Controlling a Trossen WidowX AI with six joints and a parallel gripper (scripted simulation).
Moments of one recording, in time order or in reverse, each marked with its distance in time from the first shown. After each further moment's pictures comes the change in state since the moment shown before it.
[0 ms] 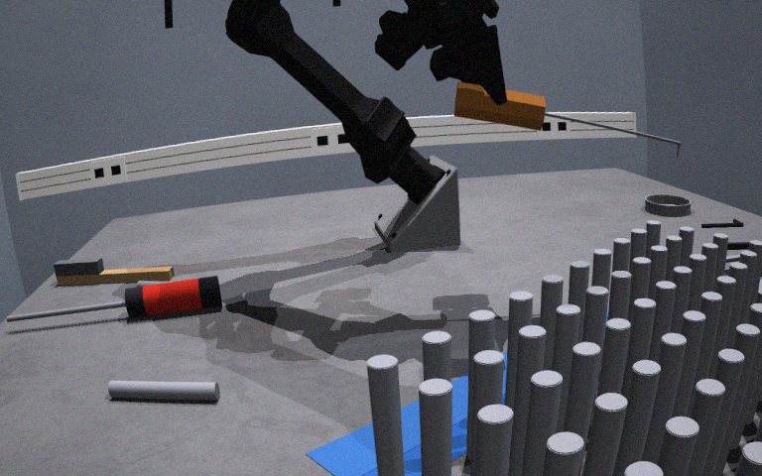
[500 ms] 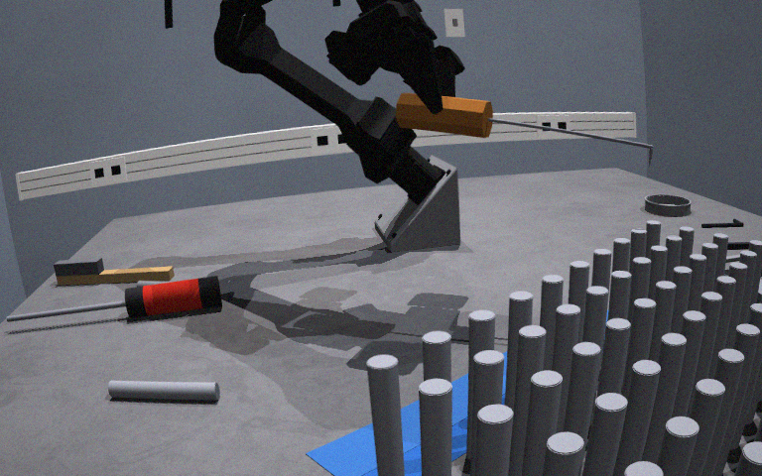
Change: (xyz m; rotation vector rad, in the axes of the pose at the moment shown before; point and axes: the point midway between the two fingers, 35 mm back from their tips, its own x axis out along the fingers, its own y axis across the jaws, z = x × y) arm -0.015 -0.004 0.053 0.322 -0.045 0.169
